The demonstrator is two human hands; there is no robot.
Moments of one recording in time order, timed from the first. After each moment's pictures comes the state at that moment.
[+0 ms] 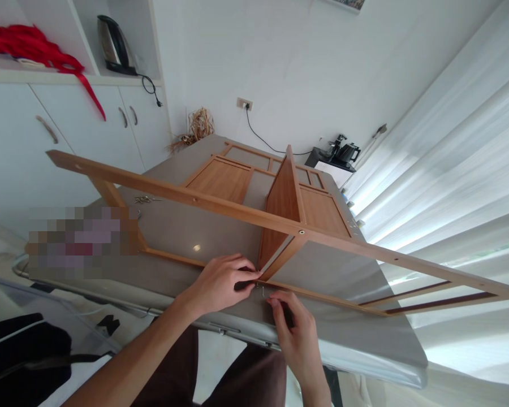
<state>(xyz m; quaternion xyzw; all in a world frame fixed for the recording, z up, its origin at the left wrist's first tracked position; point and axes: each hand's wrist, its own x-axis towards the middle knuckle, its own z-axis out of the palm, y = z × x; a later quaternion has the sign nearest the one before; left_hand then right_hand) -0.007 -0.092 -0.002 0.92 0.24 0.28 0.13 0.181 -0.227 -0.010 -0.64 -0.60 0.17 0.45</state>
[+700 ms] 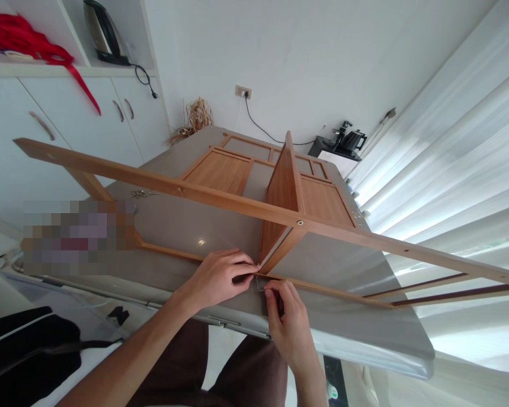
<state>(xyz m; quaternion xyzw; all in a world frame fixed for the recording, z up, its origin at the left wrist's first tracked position) -0.006 -0.093 -0.004 0.92 0.23 0.30 0.14 0.176 -0.222 -0.018 -0.63 -0.63 0.17 0.42</state>
